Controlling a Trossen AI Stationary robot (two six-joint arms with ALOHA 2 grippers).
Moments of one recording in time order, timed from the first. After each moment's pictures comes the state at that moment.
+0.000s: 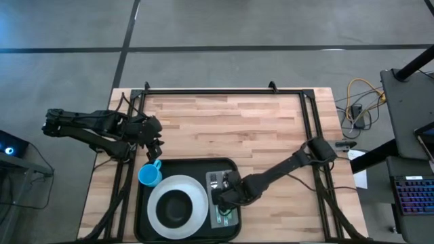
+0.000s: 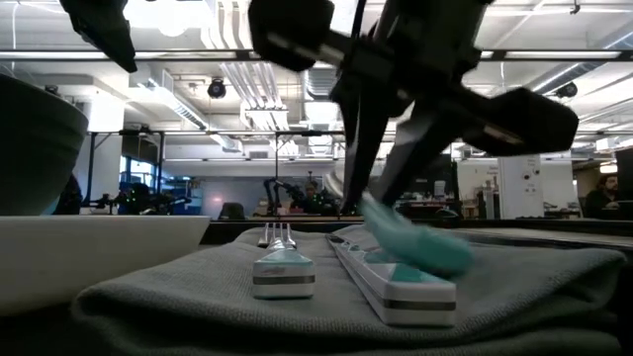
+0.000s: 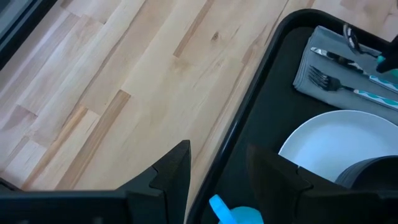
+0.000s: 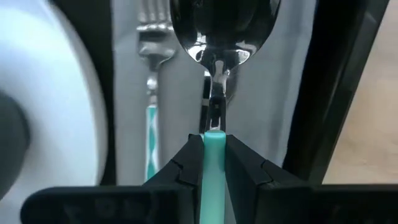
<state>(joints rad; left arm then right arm) -0.16 0.95 1.12 -1.23 -0.29 -0.62 0.46 2.13 1.60 -0.72 0.19 1.86</state>
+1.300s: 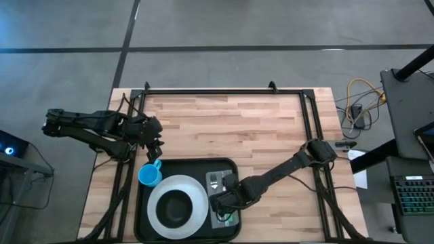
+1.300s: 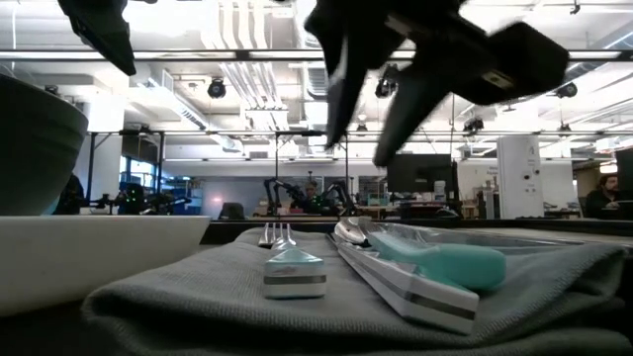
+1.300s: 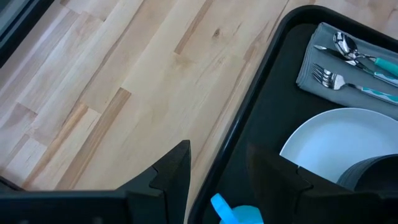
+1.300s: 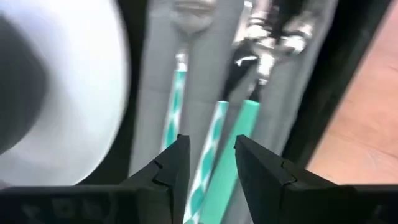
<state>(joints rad) -0.16 0.95 1.11 -1.23 -0.28 -0.62 0.47 2.16 1.78 -0.88 0.16 1.73</state>
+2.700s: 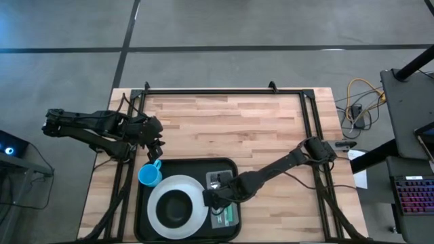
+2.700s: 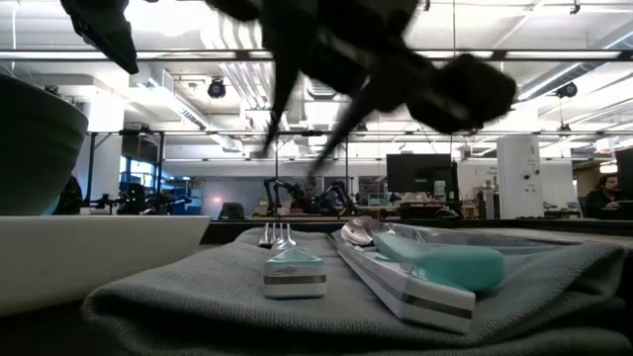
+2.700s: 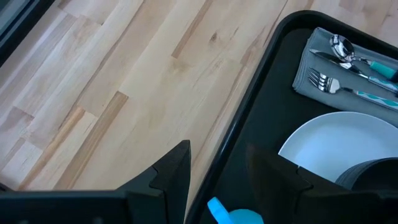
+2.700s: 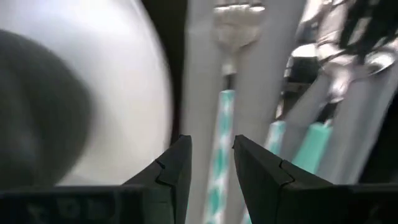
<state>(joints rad) -0.16 0.95 1.11 -1.21 -0.28 -0.62 0.43 2.16 1.73 -0.68 0.12 1.80</state>
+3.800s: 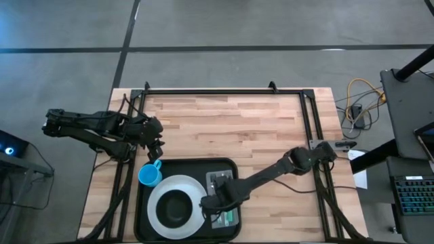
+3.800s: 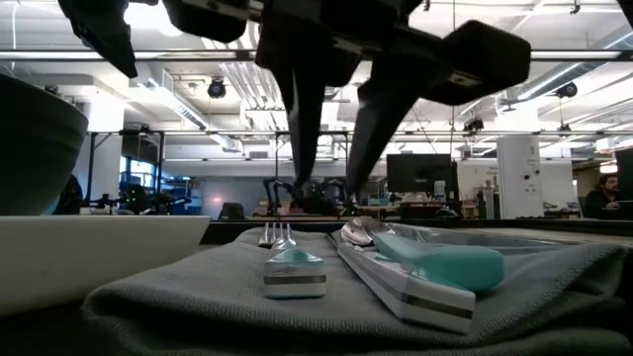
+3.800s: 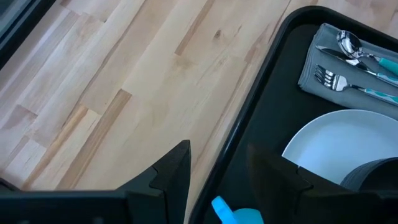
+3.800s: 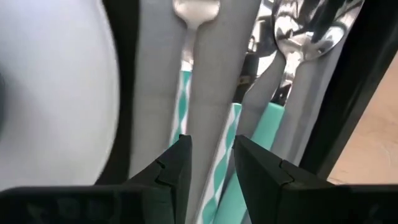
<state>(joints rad) -0.16 0.95 1.10 -1.22 -0.29 -0.62 0.44 2.40 2.16 -1.17 0.07 1.74</state>
